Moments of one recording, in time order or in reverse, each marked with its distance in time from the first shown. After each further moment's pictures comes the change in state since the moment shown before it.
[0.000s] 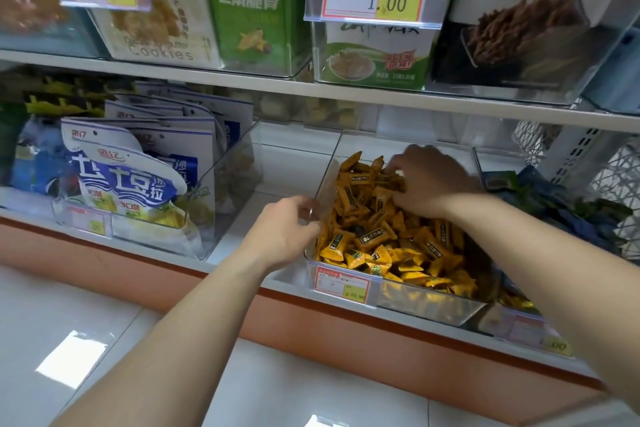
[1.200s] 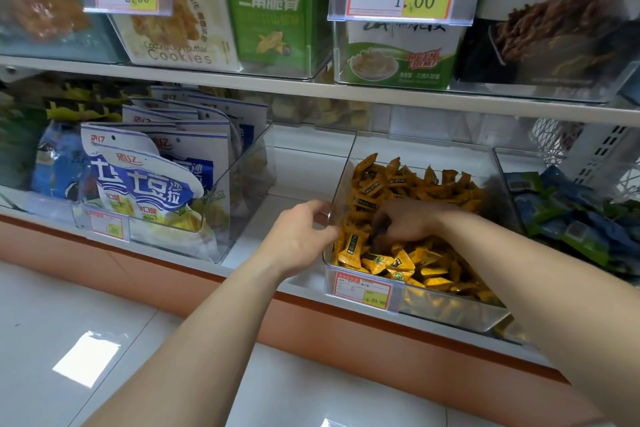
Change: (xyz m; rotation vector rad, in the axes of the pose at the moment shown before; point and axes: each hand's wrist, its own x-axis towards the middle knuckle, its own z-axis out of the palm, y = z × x) left_hand -0.003 -0.003 -0.001 -0.115 -0.065 0.008; right_hand 0.021 -0.032 0.051 0.303 -0.605 -0.042
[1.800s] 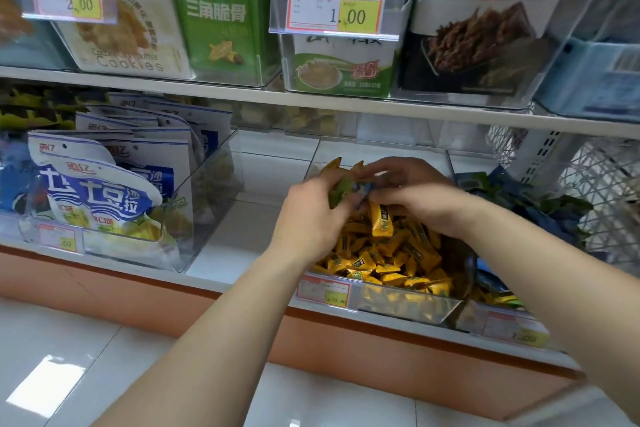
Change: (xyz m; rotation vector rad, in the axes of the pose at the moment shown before) left_hand 0.011 0.072 0.030 0.013 0.248 0.259; right_hand -0.085 0.014 -0.028 0.868 0.465 -0.211
